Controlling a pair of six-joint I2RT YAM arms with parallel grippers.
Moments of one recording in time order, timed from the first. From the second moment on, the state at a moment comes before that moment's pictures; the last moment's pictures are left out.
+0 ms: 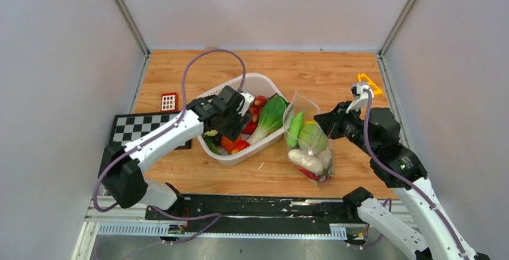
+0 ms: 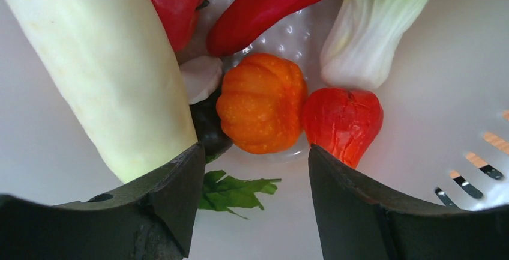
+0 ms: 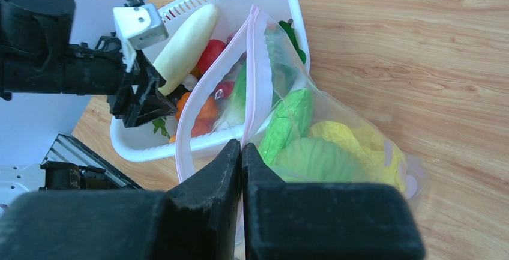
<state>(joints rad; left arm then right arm) -0.72 1.39 1.17 -0.83 -0.12 -0.04 0.50 0.67 0.96 -0.57 -0.08 0.43</state>
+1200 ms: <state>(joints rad) -0.61 1.48 1.10 -0.75 -0.45 -0.10 0.50 0.67 0.96 -0.57 -0.08 0.43</state>
